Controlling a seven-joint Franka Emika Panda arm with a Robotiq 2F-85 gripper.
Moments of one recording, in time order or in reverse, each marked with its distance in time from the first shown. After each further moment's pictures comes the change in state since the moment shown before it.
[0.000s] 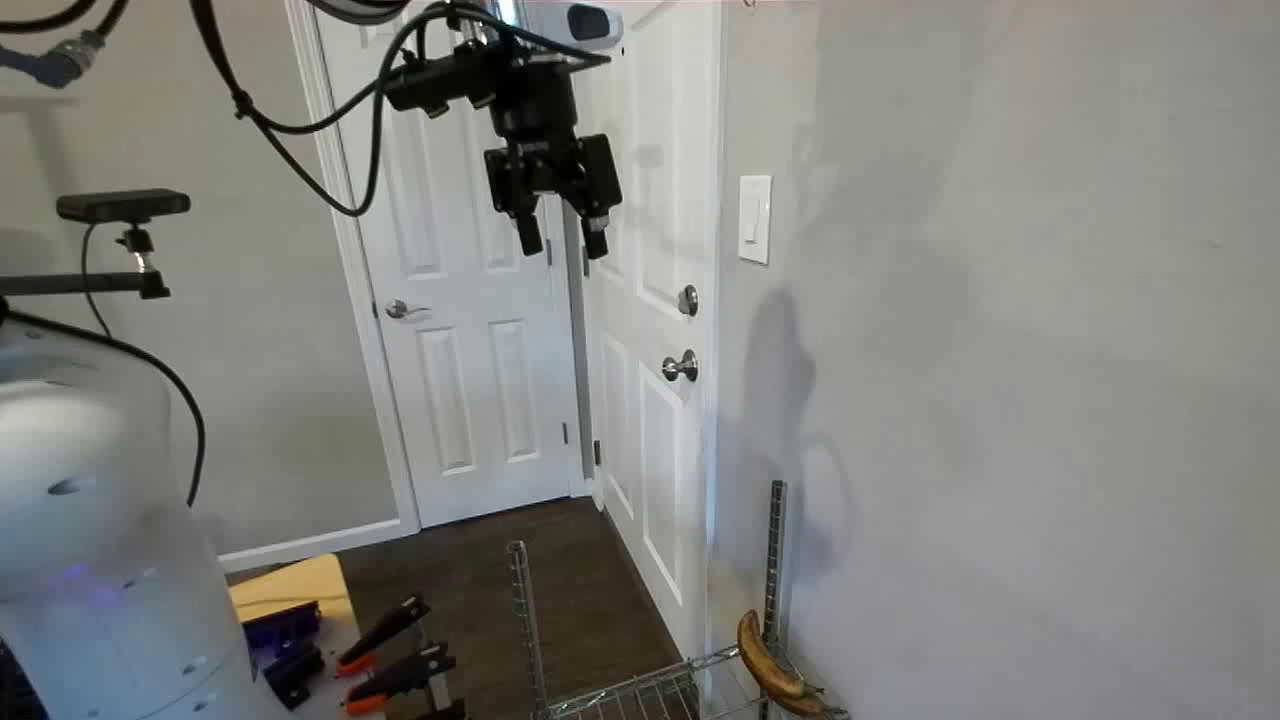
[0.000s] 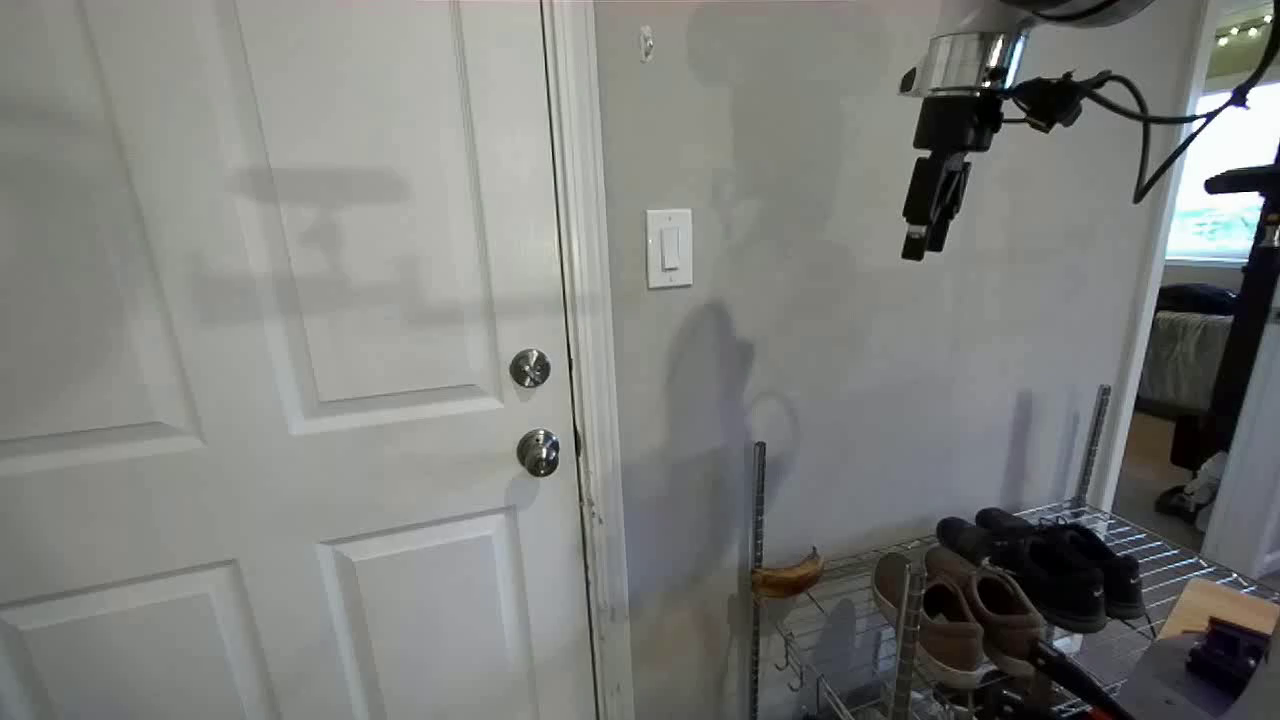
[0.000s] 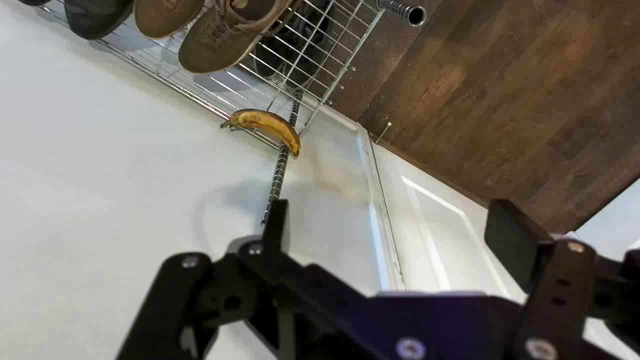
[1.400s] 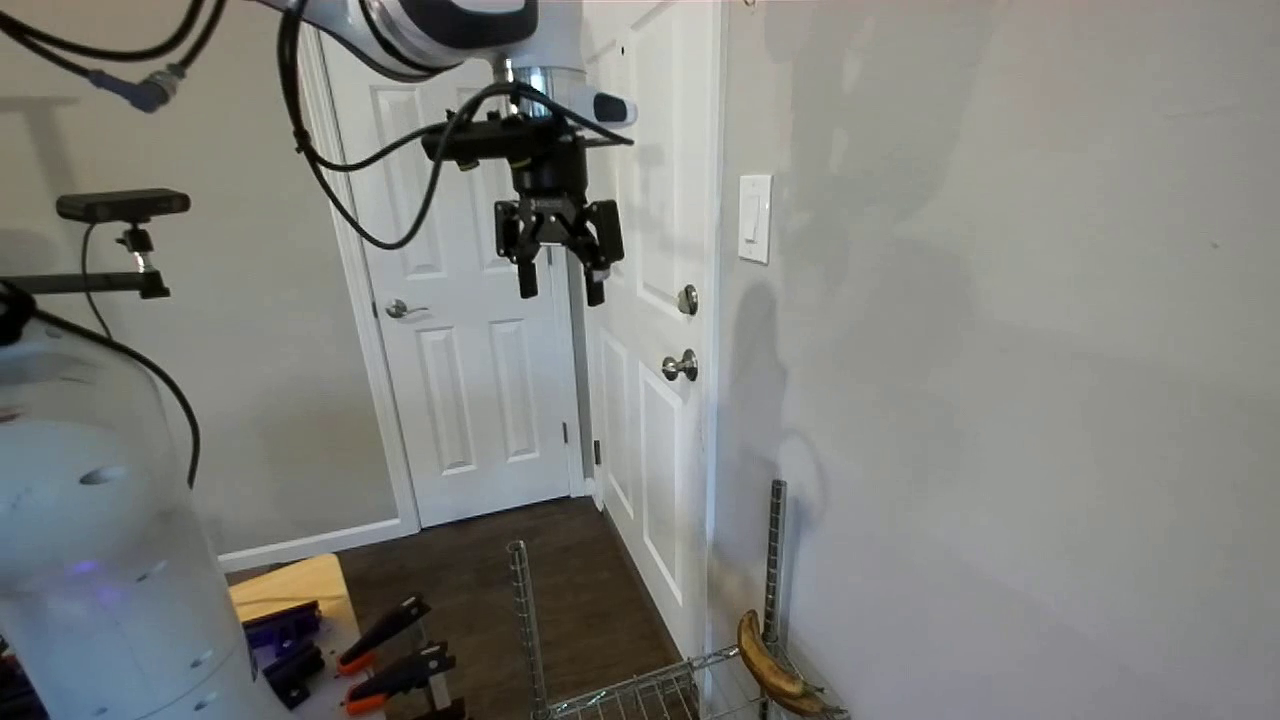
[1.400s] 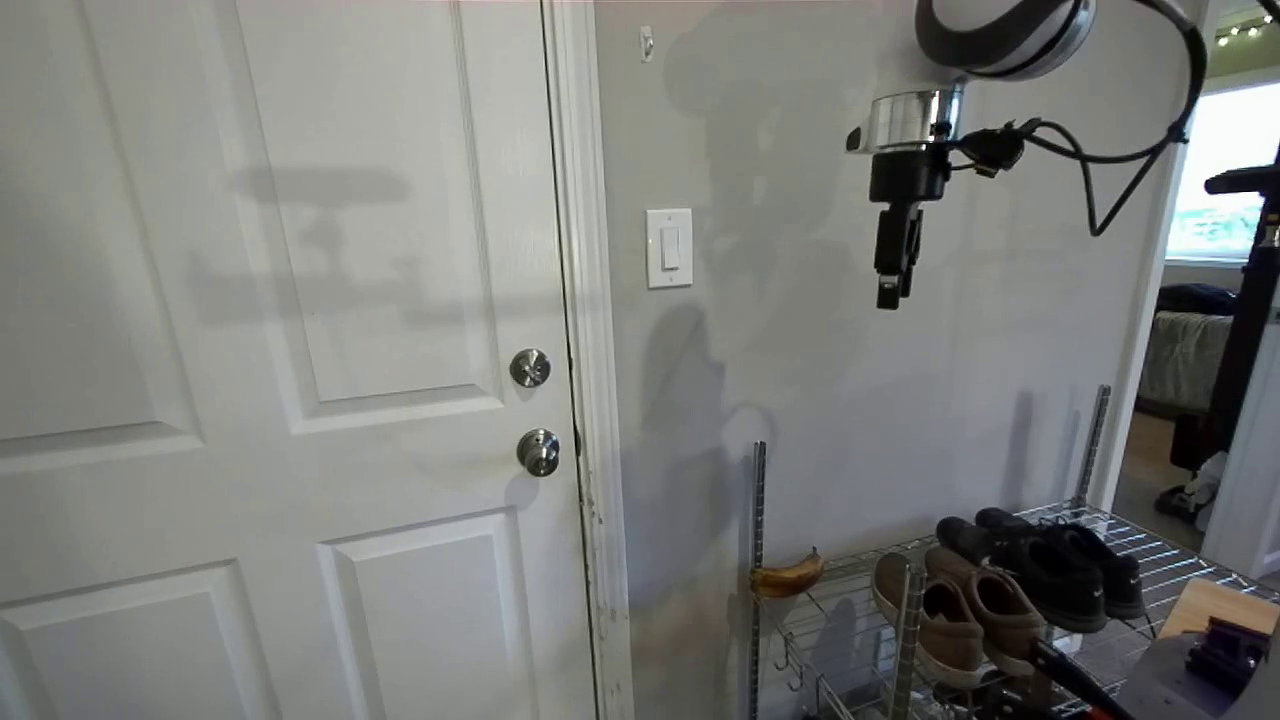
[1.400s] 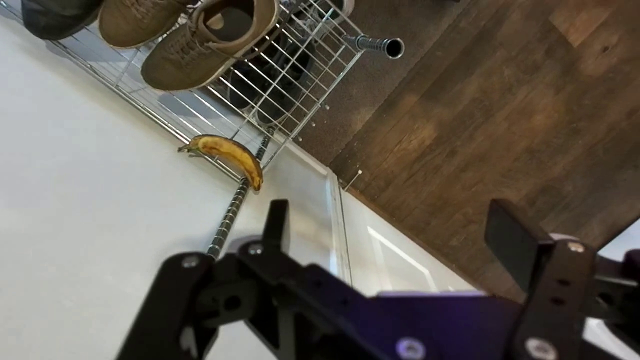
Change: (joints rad) arm 0.085 0.153 0.004 0.009 0.002 0.003 -0.044
